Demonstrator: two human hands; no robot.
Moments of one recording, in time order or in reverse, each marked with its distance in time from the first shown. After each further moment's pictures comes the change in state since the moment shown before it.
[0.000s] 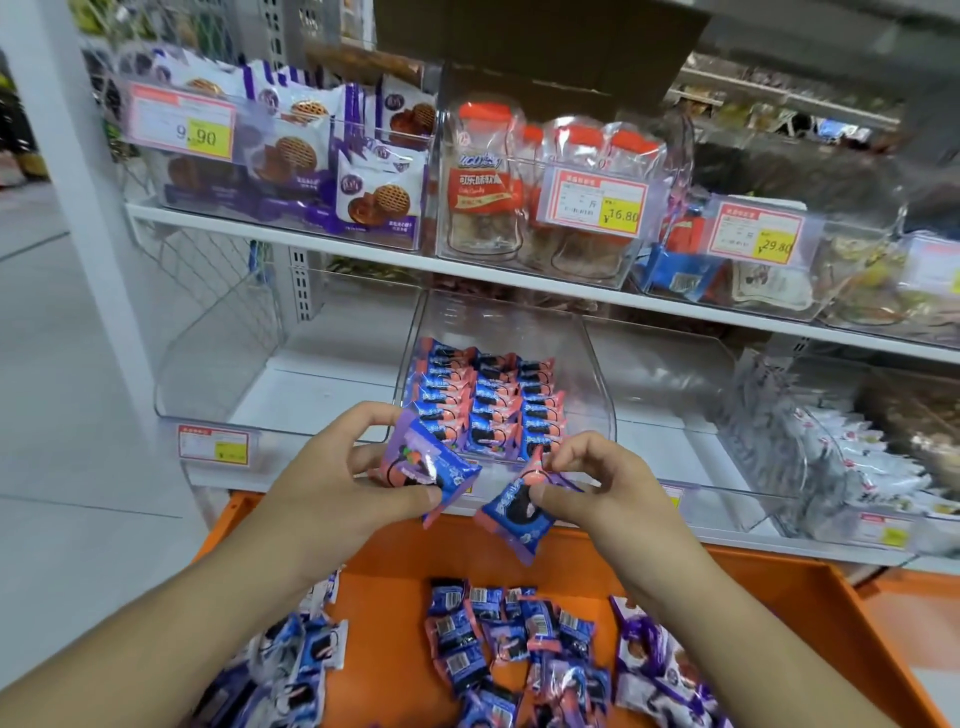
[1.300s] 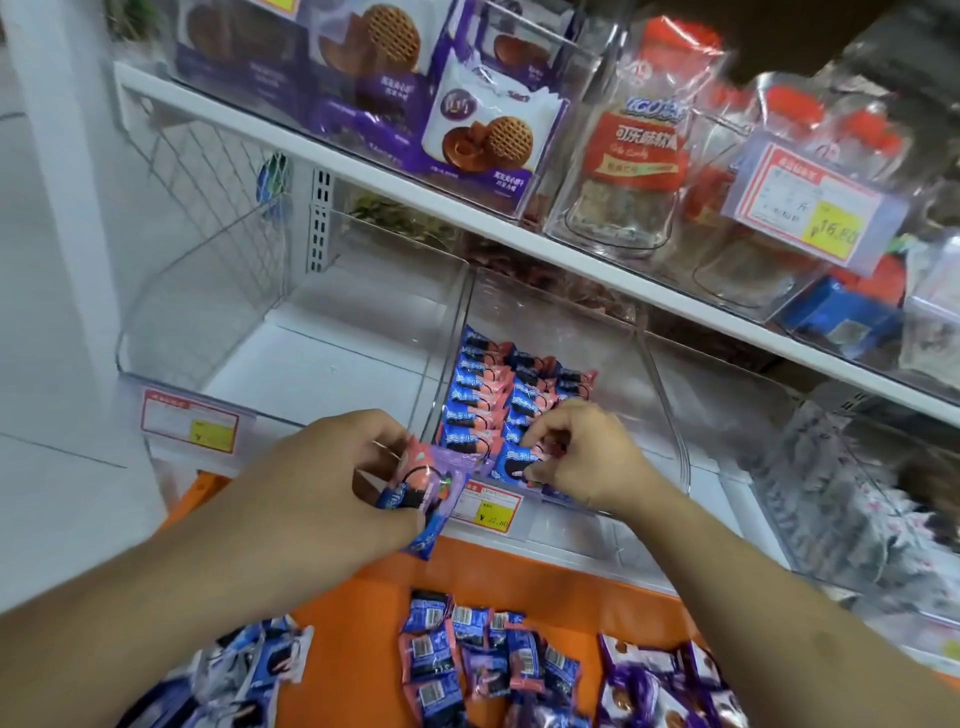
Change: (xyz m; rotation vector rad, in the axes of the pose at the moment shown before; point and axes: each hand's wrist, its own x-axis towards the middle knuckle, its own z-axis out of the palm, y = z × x) left_hand 0.041 -0.024 -0.043 0.432 0.010 -0.040; right_hand 0.167 0.034 0.029 -0.957 -0.174 -0.126
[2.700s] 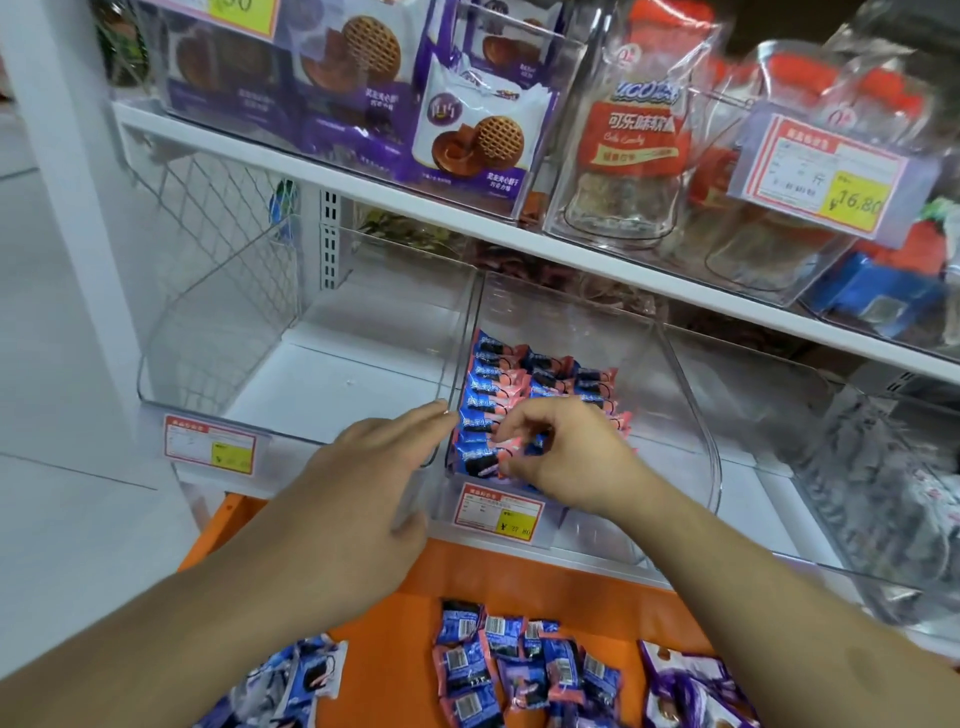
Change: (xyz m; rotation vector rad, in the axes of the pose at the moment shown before) left_hand 0.014 -0.006 0.008 0.392 0.033 0.284; right_hand 0.005 -0.030 0.015 0.238 -0.020 -0.118
